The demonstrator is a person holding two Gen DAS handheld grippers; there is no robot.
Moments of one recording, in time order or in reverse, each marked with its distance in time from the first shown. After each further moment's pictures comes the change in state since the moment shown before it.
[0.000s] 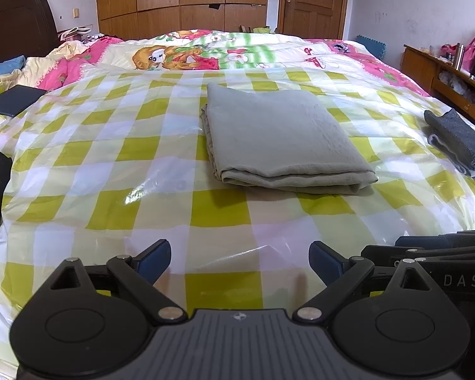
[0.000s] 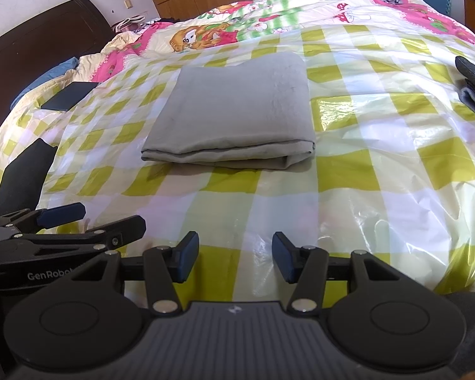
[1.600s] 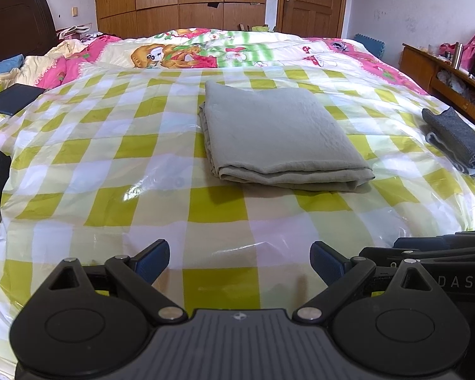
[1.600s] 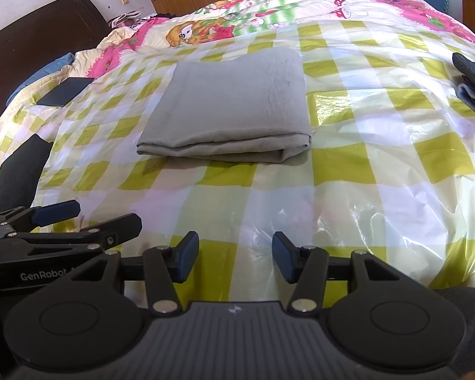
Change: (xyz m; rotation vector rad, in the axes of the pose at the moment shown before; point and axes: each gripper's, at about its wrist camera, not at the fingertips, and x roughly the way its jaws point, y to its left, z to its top) left arm -0.002 -0.002 -0.001 -0.001 0.004 -0.006; right arm 0.001 0.001 -0.003 0.004 0.015 -0.017
